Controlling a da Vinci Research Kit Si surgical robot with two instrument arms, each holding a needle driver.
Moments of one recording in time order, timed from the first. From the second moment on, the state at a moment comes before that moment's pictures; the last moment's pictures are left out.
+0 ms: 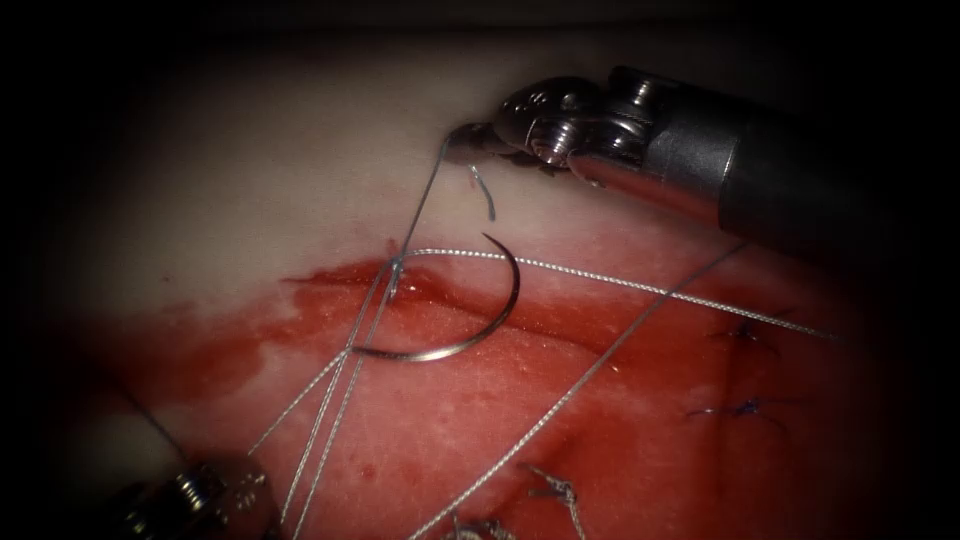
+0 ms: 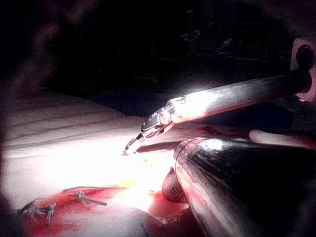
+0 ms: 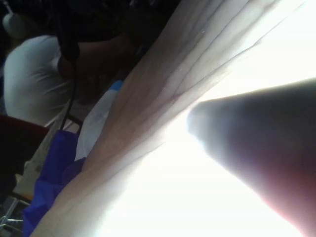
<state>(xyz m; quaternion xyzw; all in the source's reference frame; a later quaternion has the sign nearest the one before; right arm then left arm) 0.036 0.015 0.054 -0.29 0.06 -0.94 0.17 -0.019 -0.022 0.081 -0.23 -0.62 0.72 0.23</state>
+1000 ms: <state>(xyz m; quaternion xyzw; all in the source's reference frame) 0.035 0.016 0.055 -0.30 0.05 -0.94 0.18 -0.018 -0.022 0.081 -0.22 -0.61 0.72 0.23</state>
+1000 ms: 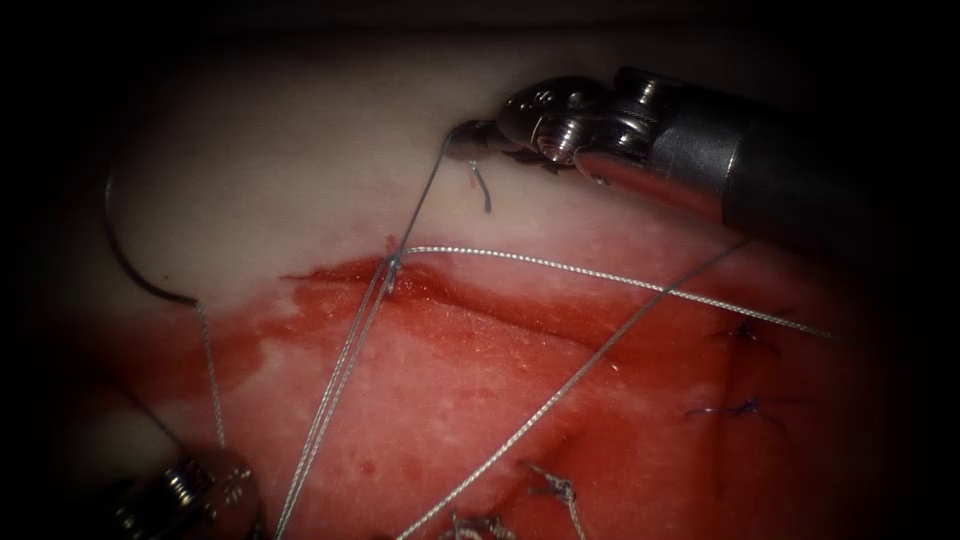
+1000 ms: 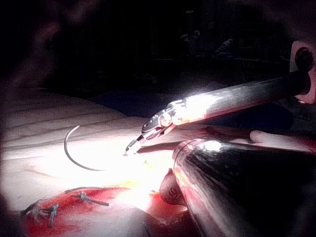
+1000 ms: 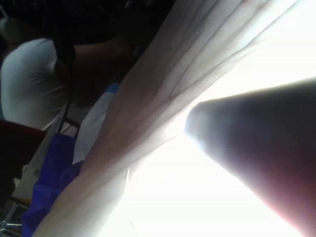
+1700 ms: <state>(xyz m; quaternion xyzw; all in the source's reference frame) 0.033 0.014 0.049 -0.32 0.08 -0.92 0.23 -0.014 -0.008 0.084 -0.42 -0.48 0.69 0.35</state>
